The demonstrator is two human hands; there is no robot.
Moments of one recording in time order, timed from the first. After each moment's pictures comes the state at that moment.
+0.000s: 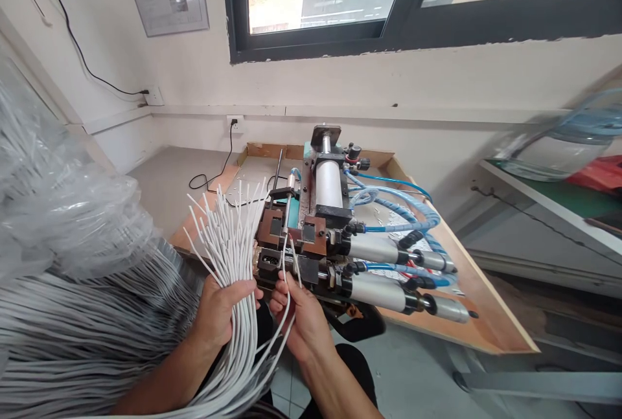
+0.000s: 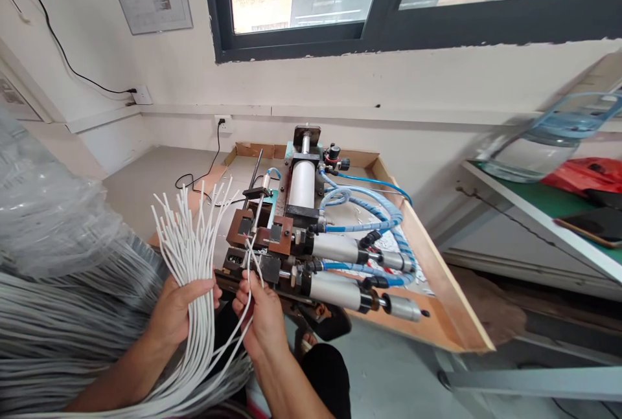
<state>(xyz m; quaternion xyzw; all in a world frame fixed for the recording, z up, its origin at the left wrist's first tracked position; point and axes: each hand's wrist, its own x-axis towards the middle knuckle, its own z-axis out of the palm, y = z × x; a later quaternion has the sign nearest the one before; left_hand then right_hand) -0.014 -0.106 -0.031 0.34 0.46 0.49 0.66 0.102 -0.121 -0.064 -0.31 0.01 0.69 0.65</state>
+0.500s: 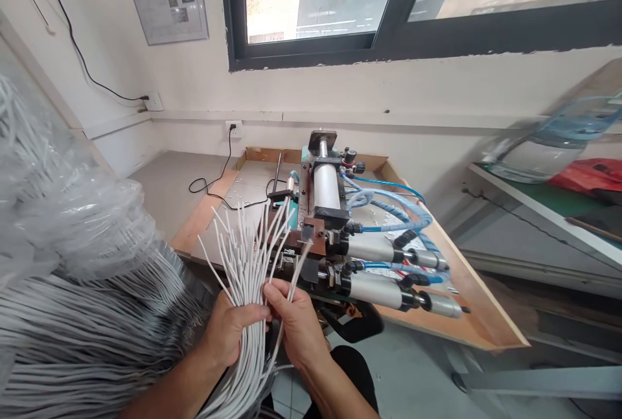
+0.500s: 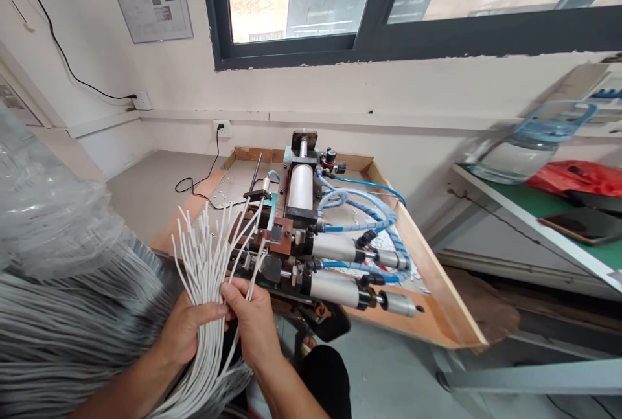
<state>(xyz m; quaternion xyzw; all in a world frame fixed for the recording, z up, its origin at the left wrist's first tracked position) -0.012 -0.122 -0.047 0.37 0.42 0.45 0.69 0.092 -0.134 -0.057 -0.37 -0.23 0.66 0.61</state>
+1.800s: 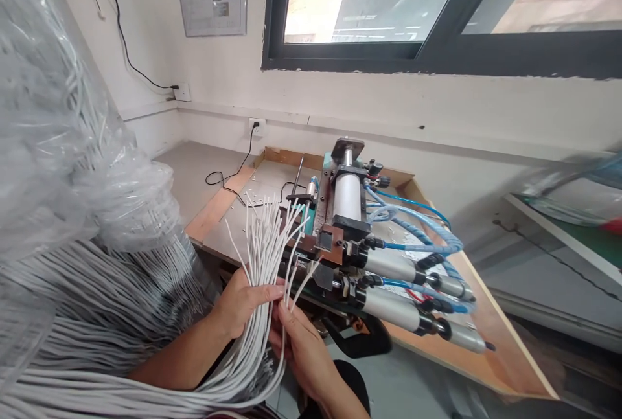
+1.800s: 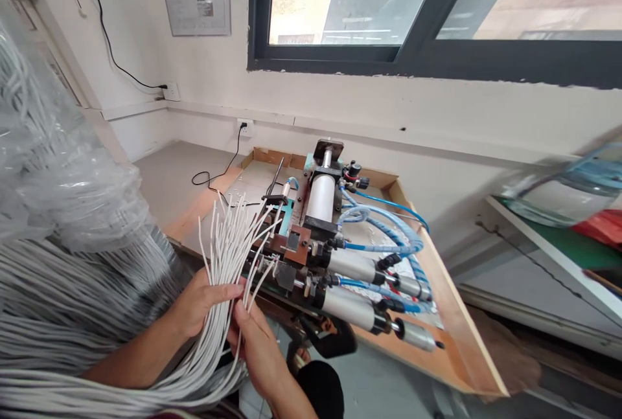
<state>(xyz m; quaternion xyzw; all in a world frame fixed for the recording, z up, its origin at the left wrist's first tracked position) -0.017 -0.110 -0.030 0.37 0.39 0.42 0.73 0.093 -0.158 -0.068 -0.36 -0.24 0.74 0.52</state>
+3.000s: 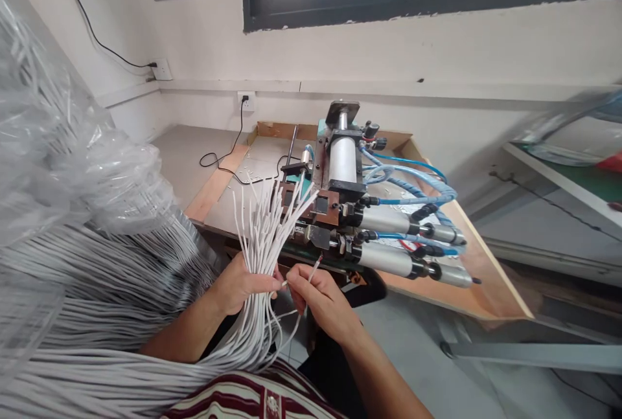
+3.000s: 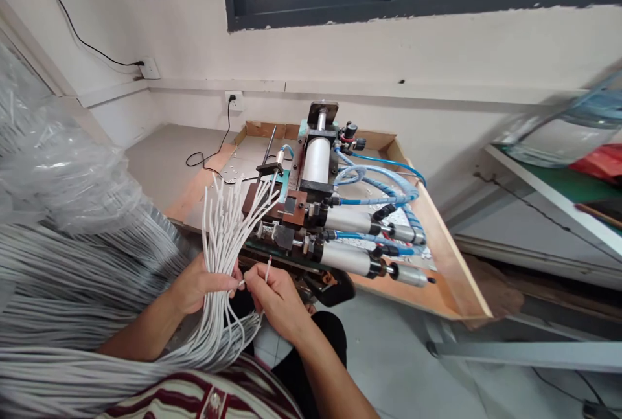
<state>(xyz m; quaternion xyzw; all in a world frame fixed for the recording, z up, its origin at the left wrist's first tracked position) -0.028 -0.124 -0.032 0.50 0.38 0.33 0.71 0.127 -0.162 -0.049 -0.45 -0.53 0.57 0.44</state>
